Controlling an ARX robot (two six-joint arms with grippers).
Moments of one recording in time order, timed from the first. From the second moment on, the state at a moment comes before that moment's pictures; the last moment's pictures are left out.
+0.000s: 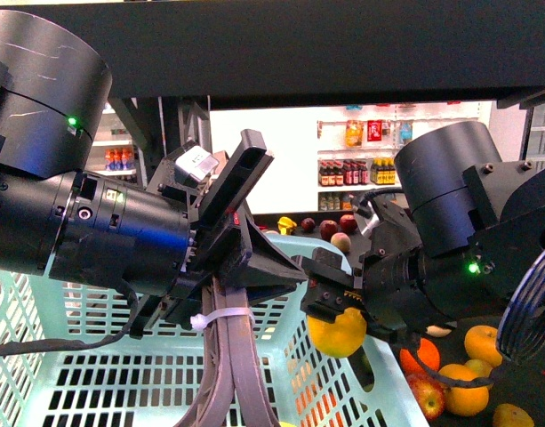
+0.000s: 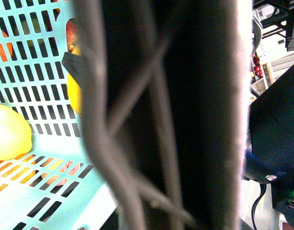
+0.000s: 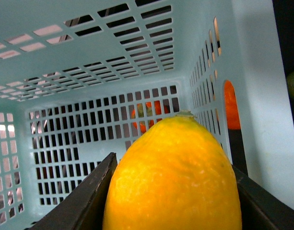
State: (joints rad) left arm -0.35 1.69 1.12 0.08 0.71 -0.59; right arm 0.32 1.90 1.16 0.24 -0.15 0.46
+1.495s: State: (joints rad) left arm -0.35 1.69 1.12 0.08 0.71 -0.60; right arm 0.01 0.08 0.10 -0.02 0.01 0.00
